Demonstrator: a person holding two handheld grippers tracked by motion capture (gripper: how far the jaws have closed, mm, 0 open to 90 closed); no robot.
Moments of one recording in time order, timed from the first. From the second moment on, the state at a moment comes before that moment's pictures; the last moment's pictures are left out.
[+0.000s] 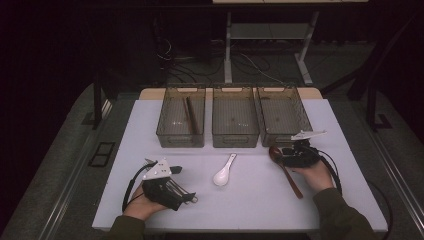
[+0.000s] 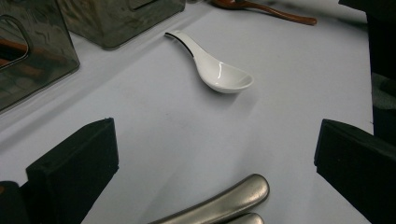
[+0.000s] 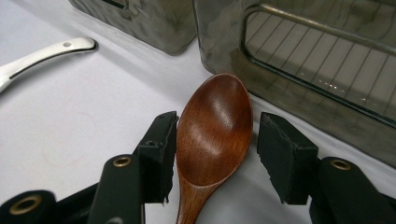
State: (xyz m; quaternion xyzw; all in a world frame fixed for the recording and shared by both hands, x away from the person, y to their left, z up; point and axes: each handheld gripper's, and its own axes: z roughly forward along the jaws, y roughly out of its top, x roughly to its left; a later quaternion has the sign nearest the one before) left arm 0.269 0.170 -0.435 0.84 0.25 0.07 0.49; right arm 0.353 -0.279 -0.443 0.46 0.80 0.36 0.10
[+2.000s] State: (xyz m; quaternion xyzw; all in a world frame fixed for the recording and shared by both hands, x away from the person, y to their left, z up) left arm 0.270 0.171 -0.435 0.83 0.25 0.06 0.49; right arm 0.342 -0.264 -0.427 0.41 0.81 0.40 0.11
